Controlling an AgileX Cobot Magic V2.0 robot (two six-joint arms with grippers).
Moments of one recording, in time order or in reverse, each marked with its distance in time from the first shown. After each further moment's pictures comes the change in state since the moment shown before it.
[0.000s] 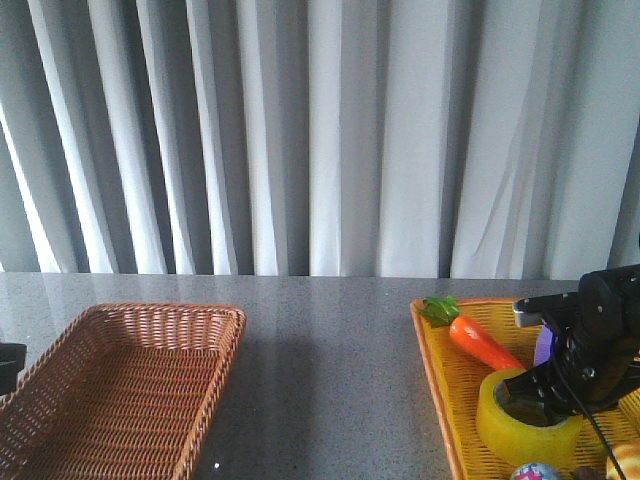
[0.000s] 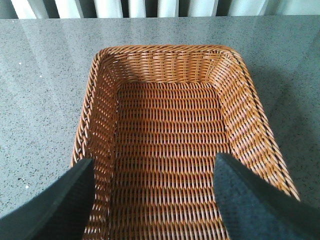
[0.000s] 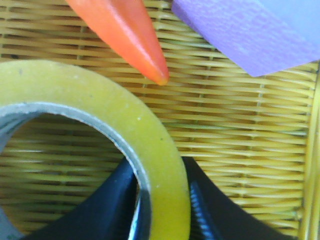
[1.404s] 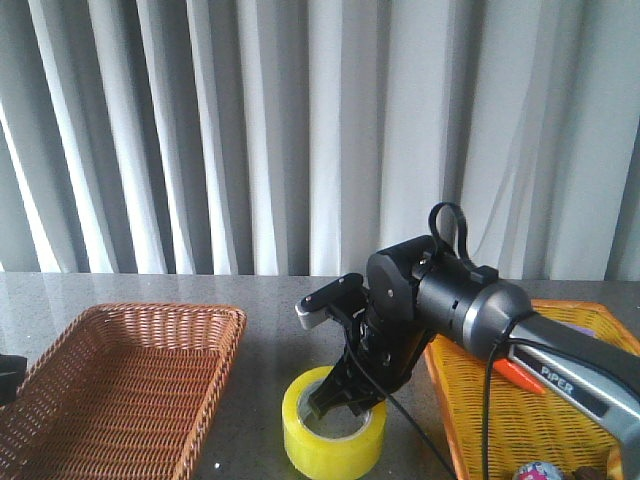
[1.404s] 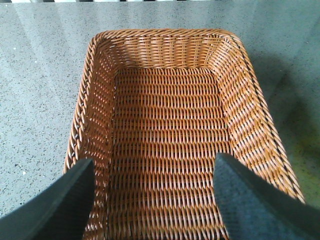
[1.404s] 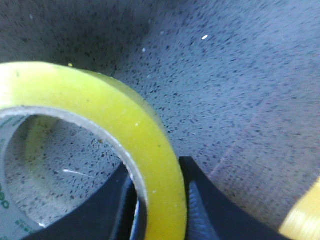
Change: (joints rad) left arm 0.000 0.000 0.000 0.000 0.045 0.000; right arm 0.457 0.157 -0.380 0.069 0.191 -0.170
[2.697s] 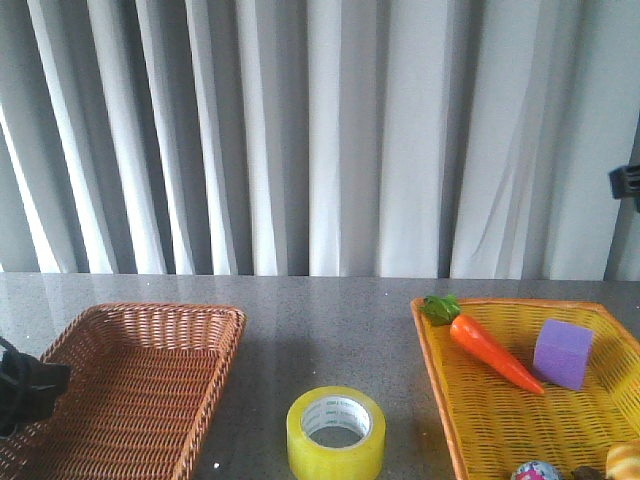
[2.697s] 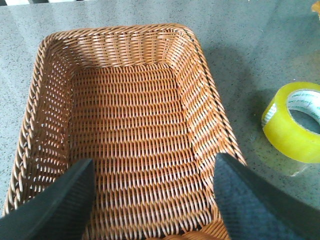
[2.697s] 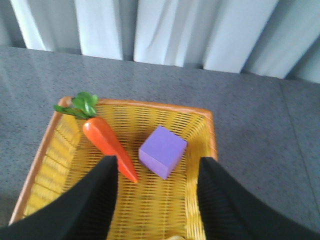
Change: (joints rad) left arm -0.113 0.000 0.000 -0.018 0.007 0.000; right arm -0.471 -0.691 0.207 -0.039 -0.105 0.136
